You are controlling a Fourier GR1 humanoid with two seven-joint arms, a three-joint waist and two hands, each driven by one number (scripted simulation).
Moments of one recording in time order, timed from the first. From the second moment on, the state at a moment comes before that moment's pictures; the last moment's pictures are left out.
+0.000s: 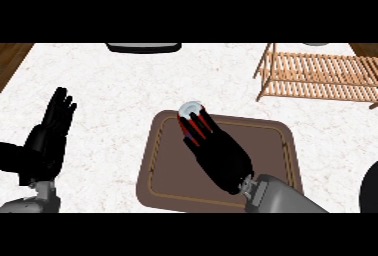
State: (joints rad) left arm -0.06 0.21 0.03 -1.69 0.04 0.18 0.15; right arm -0.51 -0.28 0.79 -1.60 1.09 0.47 0.29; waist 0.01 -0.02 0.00
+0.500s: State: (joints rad) left arm -0.08 0.19 0.03 -1.70 0.03 0.18 0.18; right arm -0.52 -0.30 0.79 -1.54 1.20 0.34 0.17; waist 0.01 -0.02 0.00
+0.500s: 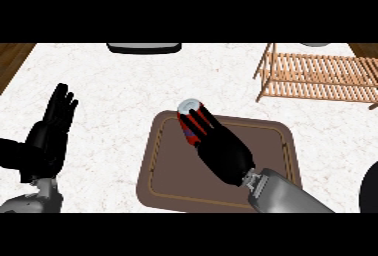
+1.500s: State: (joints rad) left arm -0.06 0.20 0.06 -1.68 0.03 0.17 0.15; right arm -0.12 -0.24 0.13 -1.96 0.73 0.35 0.60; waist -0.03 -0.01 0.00
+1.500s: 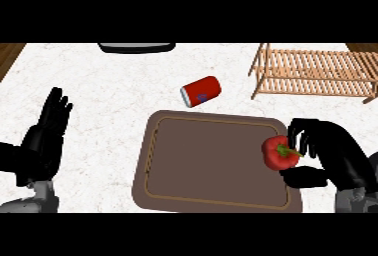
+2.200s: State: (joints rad) left arm -0.08 0.18 0.05 -1.68 0.01 0.17 0.16; right arm -0.40 -0.33 -0.21 -2.22 0.58 0.45 0.92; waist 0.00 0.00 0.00
